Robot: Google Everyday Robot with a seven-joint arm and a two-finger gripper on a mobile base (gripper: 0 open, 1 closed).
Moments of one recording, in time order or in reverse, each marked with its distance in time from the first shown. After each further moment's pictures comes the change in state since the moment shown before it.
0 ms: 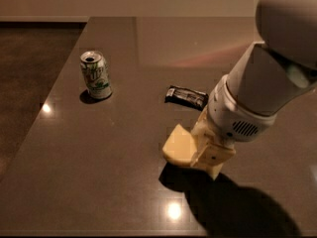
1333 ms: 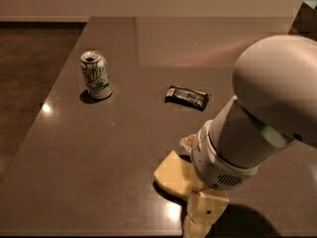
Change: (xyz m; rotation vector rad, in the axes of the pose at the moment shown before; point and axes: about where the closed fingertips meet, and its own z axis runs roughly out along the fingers) arm 0.000 0.053 0.050 -0.043 -0.010 -0.090
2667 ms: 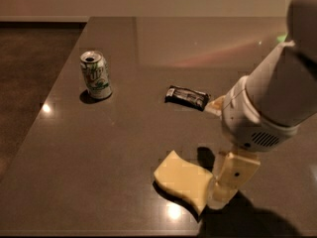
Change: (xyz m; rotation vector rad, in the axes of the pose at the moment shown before) arm 0.016 -0.039 -0.071 0.118 0.016 0.051
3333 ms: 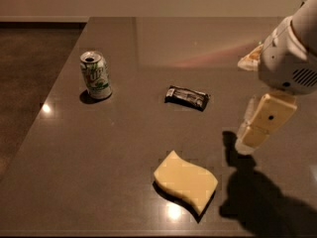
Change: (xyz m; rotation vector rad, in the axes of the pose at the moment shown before) arm 0.023 -0.069 -0.065 0.111 0.016 0.065
